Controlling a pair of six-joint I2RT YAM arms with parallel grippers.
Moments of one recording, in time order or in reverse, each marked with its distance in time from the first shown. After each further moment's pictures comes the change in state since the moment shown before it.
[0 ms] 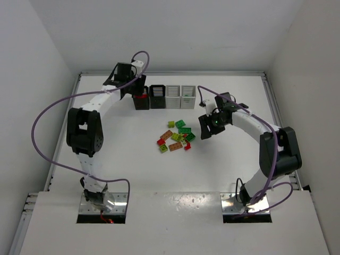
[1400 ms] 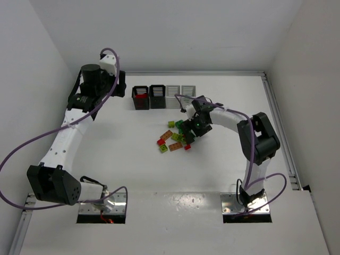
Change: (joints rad) left arm 0.066 -0.627 -0.268 -0.068 -0.011 -0.010; right arm 0.186 0.251 0.134 0.043 0.122 0.029
